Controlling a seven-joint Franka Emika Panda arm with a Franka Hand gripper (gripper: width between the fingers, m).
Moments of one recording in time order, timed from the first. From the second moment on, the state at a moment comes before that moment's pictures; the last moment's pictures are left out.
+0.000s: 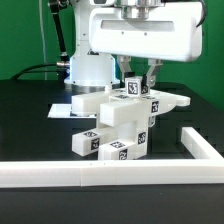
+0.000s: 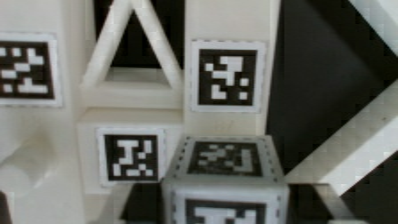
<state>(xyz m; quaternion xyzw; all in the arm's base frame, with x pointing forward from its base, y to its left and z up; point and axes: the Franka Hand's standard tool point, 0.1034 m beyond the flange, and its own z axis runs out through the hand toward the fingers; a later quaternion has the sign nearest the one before) 0.558 0.043 0.124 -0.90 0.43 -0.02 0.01</state>
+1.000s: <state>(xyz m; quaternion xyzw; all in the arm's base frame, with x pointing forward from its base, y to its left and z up) 0.558 0.050 0.125 -0.98 0.21 -0.02 0.01</state>
